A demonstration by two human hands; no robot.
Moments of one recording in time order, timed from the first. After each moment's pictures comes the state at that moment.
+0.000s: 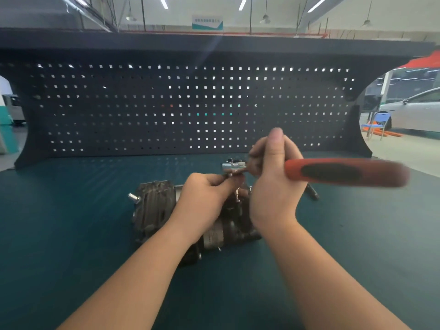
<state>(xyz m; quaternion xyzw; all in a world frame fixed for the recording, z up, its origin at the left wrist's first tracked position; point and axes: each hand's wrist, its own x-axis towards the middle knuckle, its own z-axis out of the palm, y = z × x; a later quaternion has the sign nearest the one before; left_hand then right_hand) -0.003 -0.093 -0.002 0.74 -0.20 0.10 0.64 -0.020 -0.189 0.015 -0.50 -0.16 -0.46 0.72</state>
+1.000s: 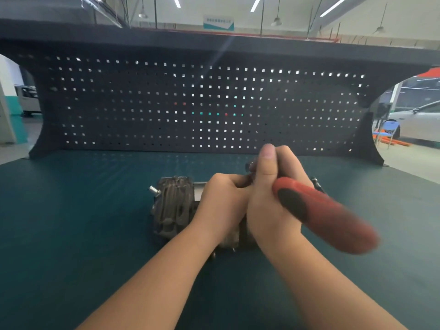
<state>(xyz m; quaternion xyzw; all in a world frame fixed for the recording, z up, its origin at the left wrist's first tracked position) -0.009 -0.096 -0.002 0.74 -0.21 0.09 0.64 -0.039 -0.165 0.005 -0.65 -0.12 -0.55 0.51</state>
